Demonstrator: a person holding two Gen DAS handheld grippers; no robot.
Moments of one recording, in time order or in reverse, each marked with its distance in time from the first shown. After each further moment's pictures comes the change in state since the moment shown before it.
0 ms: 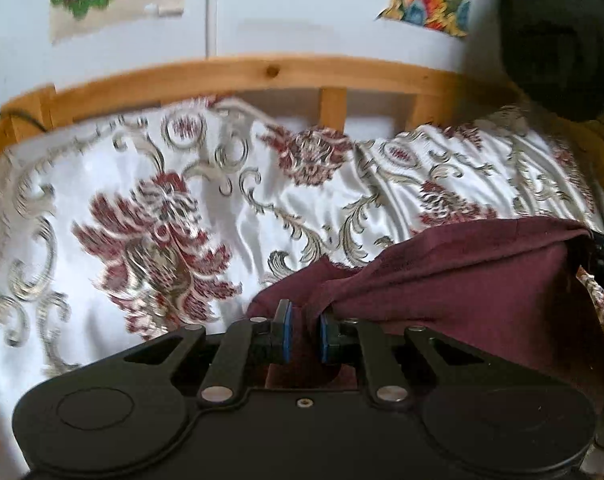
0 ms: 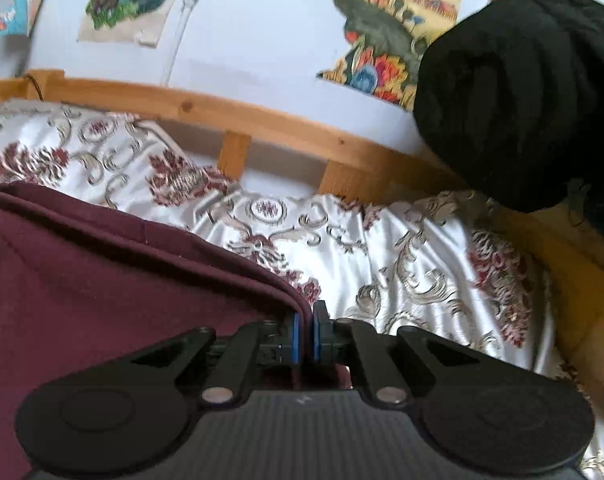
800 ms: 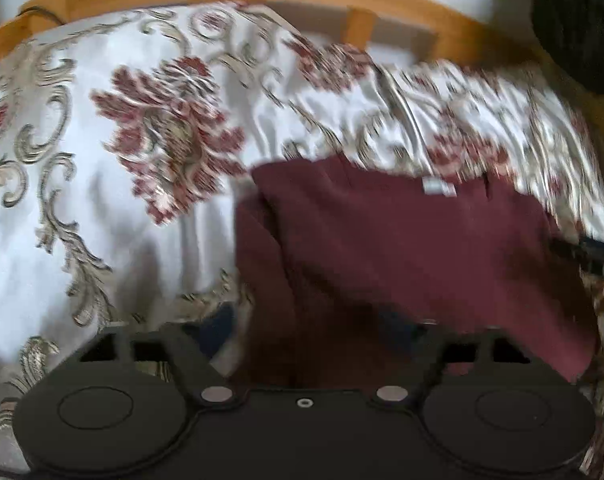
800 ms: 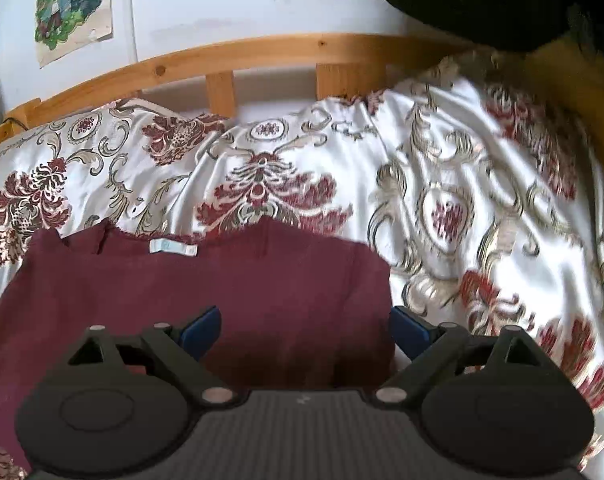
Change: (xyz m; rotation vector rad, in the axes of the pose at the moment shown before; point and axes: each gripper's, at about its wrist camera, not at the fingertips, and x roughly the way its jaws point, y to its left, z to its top) left arm -0.008 0.012 -0.053 -0.085 0.215 -0.020; right arm 0.015 -0.031 -0.047 0.302 0.210 0.189
